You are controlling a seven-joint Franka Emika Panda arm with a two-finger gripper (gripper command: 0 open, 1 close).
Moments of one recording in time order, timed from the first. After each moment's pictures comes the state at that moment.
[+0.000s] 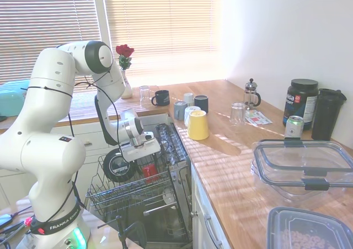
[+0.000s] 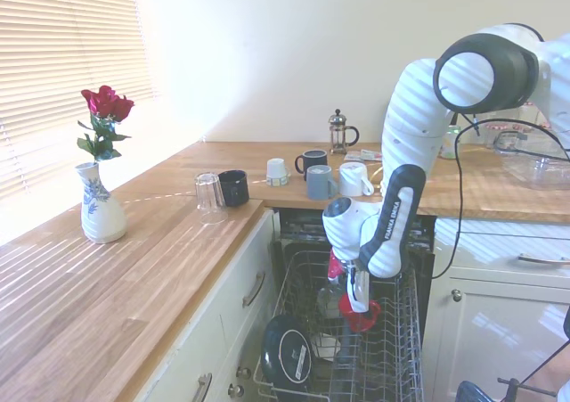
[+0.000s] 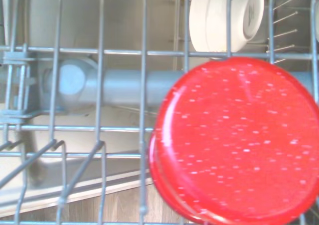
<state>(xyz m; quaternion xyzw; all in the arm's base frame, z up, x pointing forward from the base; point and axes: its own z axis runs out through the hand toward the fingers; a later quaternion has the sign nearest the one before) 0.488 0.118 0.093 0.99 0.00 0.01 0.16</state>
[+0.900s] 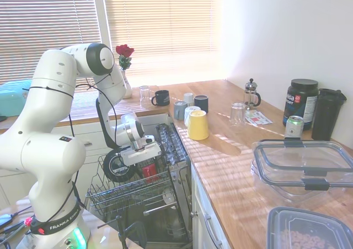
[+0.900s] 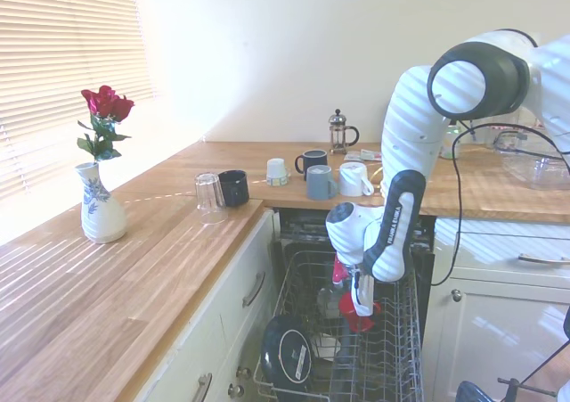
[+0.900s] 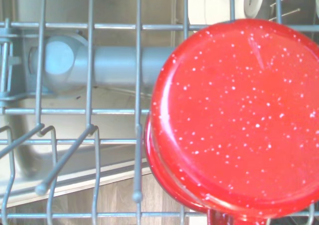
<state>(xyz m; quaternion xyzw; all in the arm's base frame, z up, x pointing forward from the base) 0.486 0.106 0.080 0.99 -0.02 0.01 0.17</state>
